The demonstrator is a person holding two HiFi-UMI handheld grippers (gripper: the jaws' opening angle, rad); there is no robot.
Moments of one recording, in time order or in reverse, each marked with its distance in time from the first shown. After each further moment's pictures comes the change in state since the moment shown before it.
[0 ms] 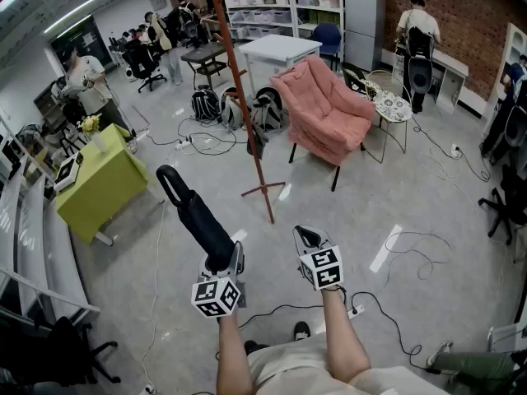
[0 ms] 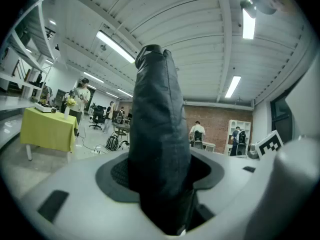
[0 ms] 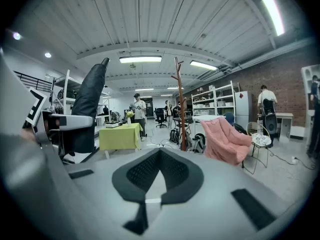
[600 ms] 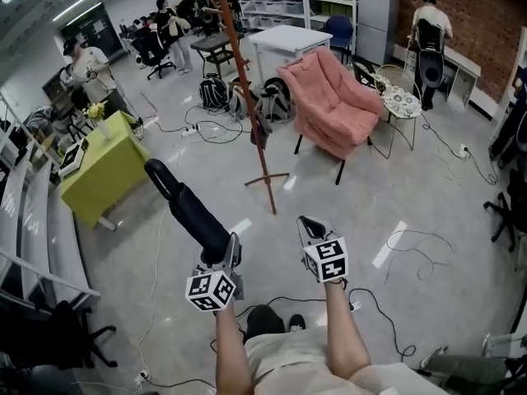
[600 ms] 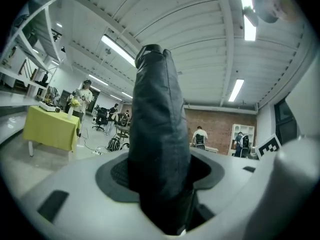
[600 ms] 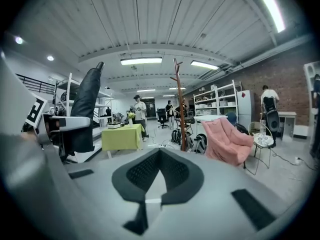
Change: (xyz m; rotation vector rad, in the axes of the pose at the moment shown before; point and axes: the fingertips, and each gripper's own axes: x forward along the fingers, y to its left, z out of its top) left arm -0.003 -0.014 0.010 -0.031 -0.043 0.028; right arm -0.013 -0.023 0.012 0.000 -0.007 0.029
